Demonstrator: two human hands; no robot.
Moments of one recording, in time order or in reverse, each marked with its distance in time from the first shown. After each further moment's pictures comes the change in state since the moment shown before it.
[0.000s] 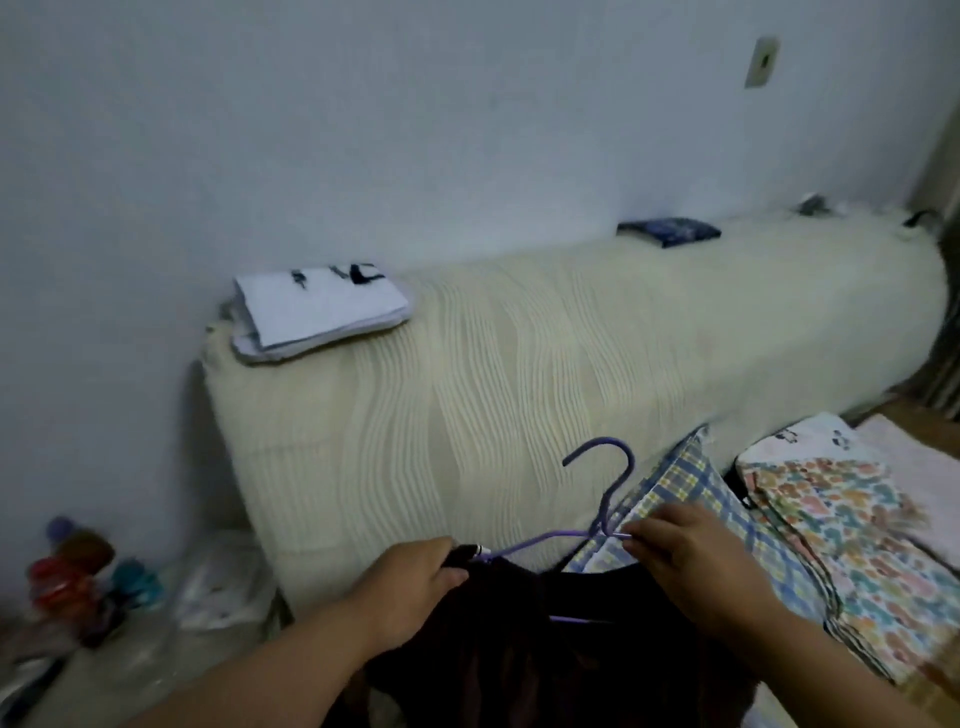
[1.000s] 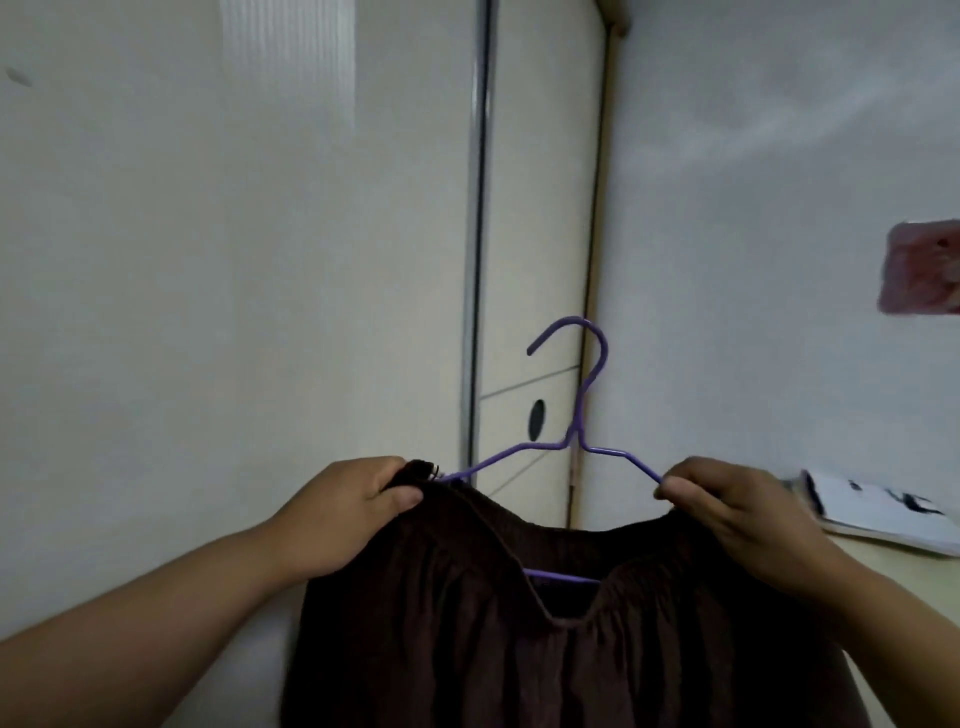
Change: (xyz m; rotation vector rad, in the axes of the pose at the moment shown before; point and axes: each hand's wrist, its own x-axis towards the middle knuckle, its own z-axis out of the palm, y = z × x) left_hand -0.748 0.189 -0.167 0.315 1.014 -0.606; right_hand -0.232 -0.473 -0.257 0.716 -0.050 -0.955
